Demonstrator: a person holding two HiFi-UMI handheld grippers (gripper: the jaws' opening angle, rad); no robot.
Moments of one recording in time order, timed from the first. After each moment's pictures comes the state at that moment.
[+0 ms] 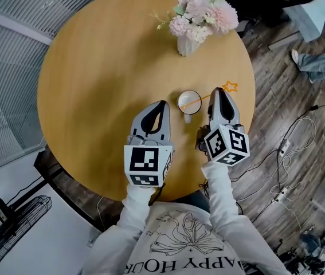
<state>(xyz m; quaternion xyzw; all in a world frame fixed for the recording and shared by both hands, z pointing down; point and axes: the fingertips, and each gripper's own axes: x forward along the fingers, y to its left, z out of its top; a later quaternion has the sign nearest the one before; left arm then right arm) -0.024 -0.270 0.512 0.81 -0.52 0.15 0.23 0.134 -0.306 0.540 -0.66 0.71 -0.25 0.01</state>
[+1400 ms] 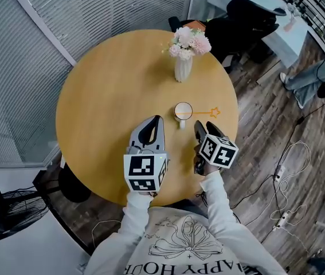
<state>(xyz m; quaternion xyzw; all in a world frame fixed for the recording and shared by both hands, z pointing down) -0.042 -0.190 0.410 0.81 -0.56 0.09 0.16 0.125 -0.205 0.544 -0.60 0.71 -0.37 -0.09</state>
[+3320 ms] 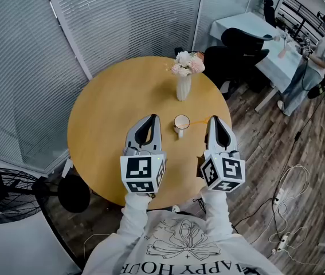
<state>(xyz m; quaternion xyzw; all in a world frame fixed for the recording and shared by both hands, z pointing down) -0.050 -0.130 0.296 0.80 -0.60 0.02 0.05 0.122 -0.139 0.295 -0.60 0.79 -0.06 0.08</state>
